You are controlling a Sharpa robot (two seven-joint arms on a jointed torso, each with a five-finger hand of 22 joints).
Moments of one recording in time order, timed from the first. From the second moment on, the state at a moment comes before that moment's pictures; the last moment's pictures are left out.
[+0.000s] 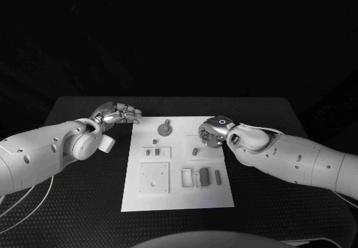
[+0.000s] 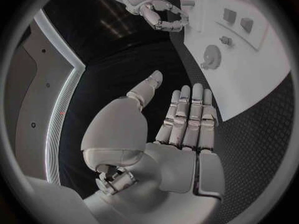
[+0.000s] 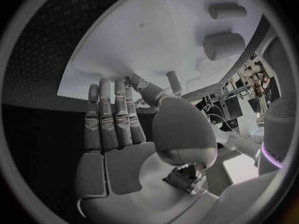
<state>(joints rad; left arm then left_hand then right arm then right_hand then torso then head) 1.20 -0.78 -0.11 1.19 -0.31 -0.10 0.27 1.12 -0.09 0.43 -0.29 0.06 0.83 0.19 0.30 0.45 1.06 0.16 0.14 0.09 0.81 0.14 0.63 0.29 0.01 0.75 0.05 0.06 0.92 1.03 -0.67 -0.02 1.26 -1.86 -0.33 -0.08 1.19 -0.07 0.61 -0.30 0.05 1.01 0.12 0.38 0.40 1.30 0.07 0.15 0.19 1.07 0.06 0.44 0.66 0.26 0.89 0.19 0.11 1.31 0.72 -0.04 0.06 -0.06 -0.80</state>
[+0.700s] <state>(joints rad) 1.20 -0.78 -0.11 1.19 -0.31 -0.10 0.27 1.12 -0.09 0.43 -0.29 0.06 0.83 0.19 0.30 0.45 1.06 0.16 0.14 0.09 0.81 0.14 0.62 0.29 0.01 0.75 0.05 0.06 0.91 1.02 -0.70 -0.01 1.29 -1.86 -0.33 -0.09 1.19 -0.07 0.62 -0.29 0.05 1.03 0.11 0.39 0.40 1.31 0.06 0.15 0.19 1.08 0.05 0.44 0.67 0.26 0.91 0.18 0.12 1.31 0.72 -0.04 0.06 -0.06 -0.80</state>
